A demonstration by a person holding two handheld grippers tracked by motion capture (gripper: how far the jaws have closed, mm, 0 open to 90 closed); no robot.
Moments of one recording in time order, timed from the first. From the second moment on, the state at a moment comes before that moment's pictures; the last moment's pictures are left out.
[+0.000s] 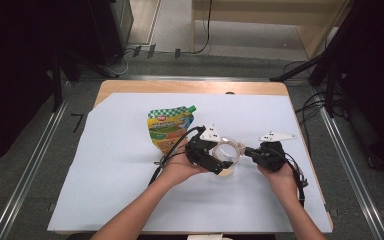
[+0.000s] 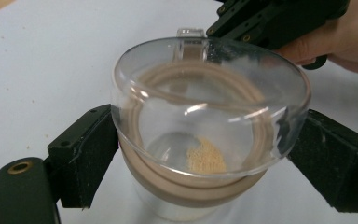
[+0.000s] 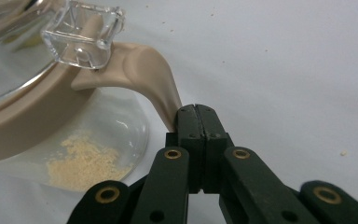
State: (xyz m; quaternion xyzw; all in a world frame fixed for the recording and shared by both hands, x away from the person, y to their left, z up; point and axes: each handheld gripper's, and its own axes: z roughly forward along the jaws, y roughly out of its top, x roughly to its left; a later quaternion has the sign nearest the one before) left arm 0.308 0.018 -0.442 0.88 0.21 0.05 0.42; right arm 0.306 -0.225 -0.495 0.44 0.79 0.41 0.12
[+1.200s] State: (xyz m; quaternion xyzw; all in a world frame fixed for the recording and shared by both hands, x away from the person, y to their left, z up) left arm 0.332 -0.018 -0.395 0.89 0.20 -0.02 0.41; right arm 0.304 -0.225 -0.493 0.44 0.79 0.41 0.11
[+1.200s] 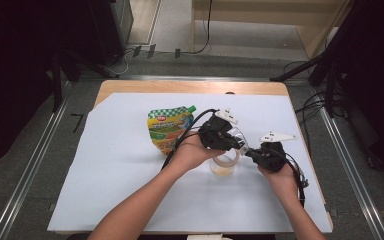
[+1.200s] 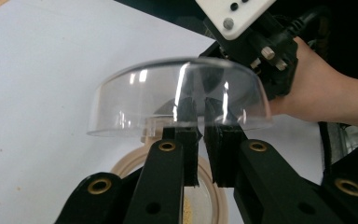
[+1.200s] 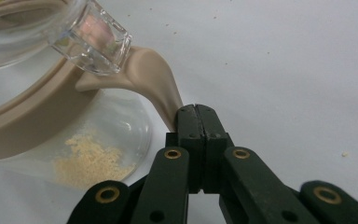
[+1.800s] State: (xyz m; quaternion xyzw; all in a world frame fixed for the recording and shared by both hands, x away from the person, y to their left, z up) left arm 0.334 -0.017 -0.396 0.89 0.19 -0.04 0.41; right arm 0.297 -0.237 -0.487 0.44 0.78 0.43 0.12
